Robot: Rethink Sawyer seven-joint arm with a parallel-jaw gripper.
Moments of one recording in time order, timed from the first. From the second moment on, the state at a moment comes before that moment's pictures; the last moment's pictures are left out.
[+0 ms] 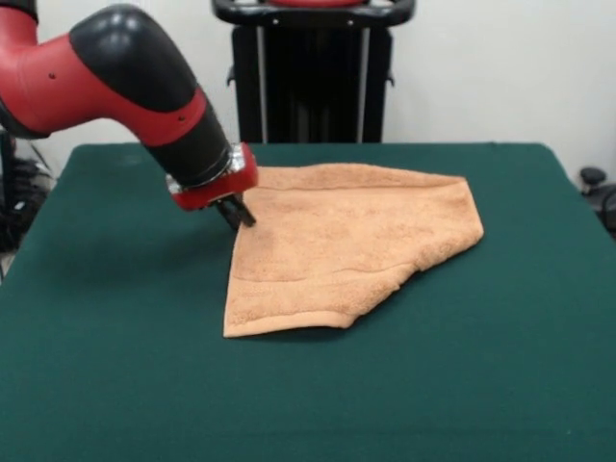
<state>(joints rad) -1.07 -0.28 0.73 1.67 -0.71 0.94 1.63</state>
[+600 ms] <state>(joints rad) -1.11 -0.22 0.75 1.47 -0.68 1.18 1.40</state>
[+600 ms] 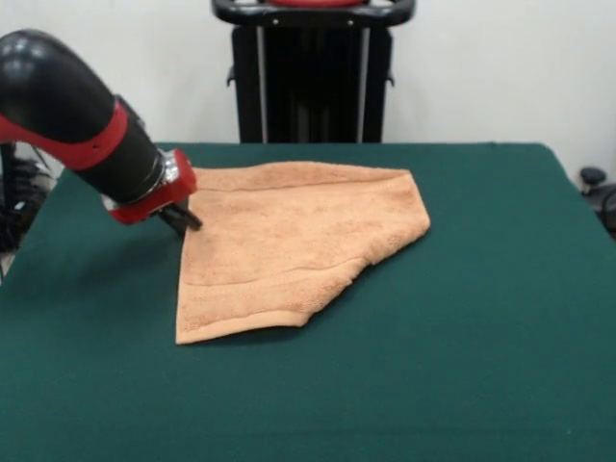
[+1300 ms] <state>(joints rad) -1.11 -0.27 0.75 1.39 -0.67 1.24 1.33</state>
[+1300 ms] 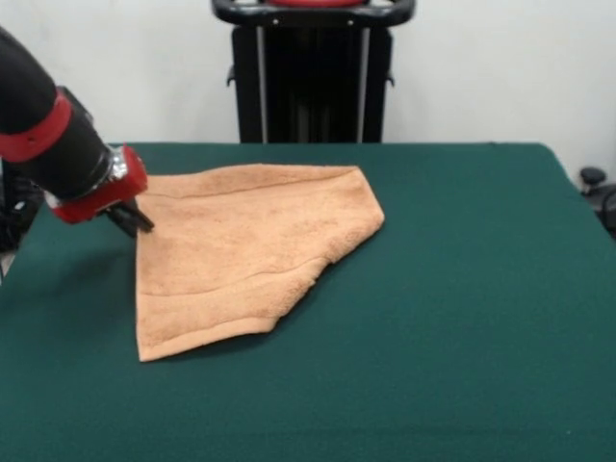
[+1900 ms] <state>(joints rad) -1.11 -0.59 0.75 1.59 -0.54 1.24 1.33</state>
